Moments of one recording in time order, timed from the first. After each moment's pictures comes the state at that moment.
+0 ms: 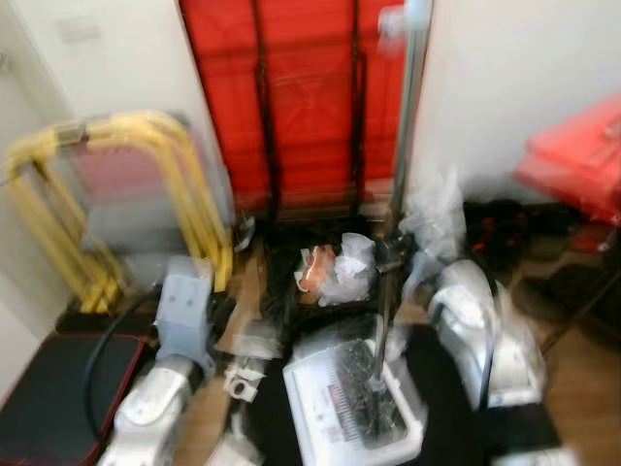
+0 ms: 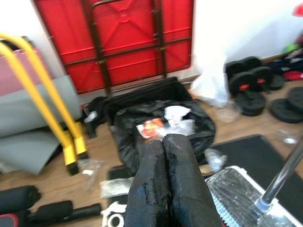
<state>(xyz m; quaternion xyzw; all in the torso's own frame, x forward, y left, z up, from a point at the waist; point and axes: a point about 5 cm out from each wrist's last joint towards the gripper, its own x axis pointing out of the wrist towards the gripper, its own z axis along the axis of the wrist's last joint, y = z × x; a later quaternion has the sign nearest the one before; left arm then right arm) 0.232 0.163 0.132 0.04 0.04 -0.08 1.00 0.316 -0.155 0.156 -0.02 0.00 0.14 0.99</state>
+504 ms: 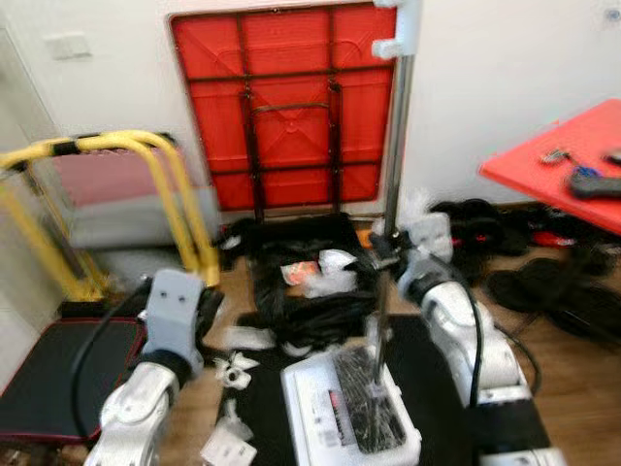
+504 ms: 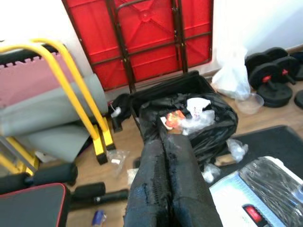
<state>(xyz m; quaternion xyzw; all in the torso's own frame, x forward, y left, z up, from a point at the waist) 0.227 0.172 0.130 0.07 0.04 -0.06 0.99 0.319 -0.155 0.156 -0.03 0.01 0.12 0.99</state>
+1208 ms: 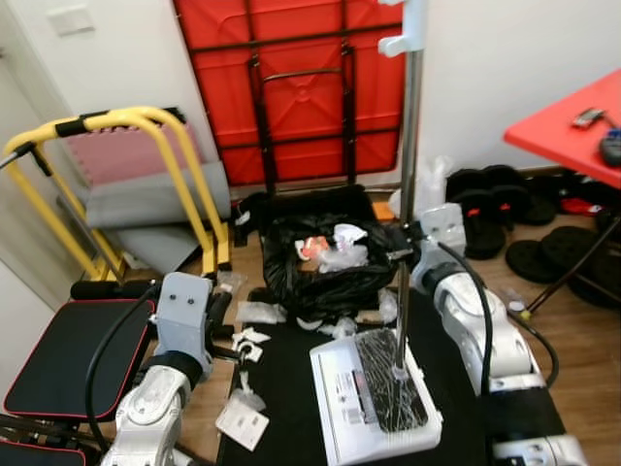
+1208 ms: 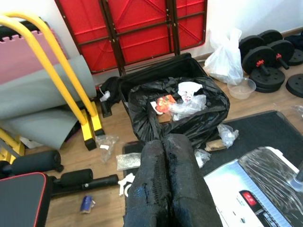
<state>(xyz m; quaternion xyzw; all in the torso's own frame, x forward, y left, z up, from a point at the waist) 0.231 0.169 0.135 0.07 0.03 -0.06 0.99 0.332 -0.161 0.165 -0.05 -0.01 0.08 1.00</state>
